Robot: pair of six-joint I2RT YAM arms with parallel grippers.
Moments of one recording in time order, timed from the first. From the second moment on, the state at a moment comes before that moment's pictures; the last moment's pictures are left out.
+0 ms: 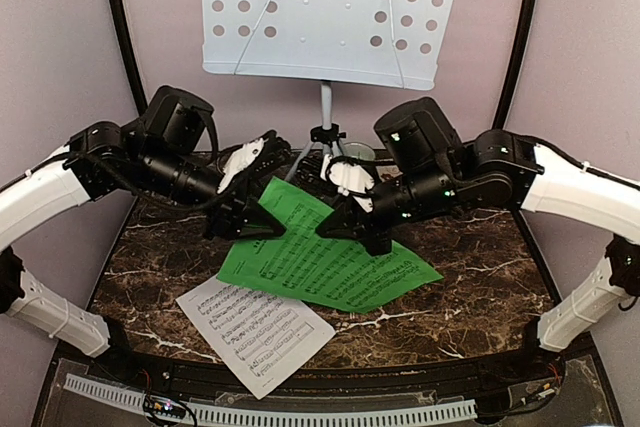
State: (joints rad) left arm -0.95 1.29 1.44 -0.85 0.46 0.28; right arm 1.18 1.45 1.50 -0.71 -0.16 -0.25
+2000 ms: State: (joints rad) left arm -0.80 1.51 1.86 -0.24 -0.30 0.18; right arm 0.94 1.32 1.60 0.29 0.26 -0.09
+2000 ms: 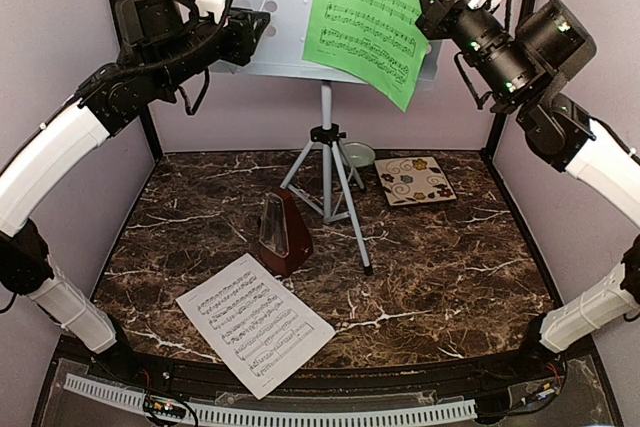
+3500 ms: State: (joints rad) left arm -0.79 1.41 1.61 0.08 -0.13 0.24; right arm 0.89 1.73 1.97 0.39 -0.07 -0.13
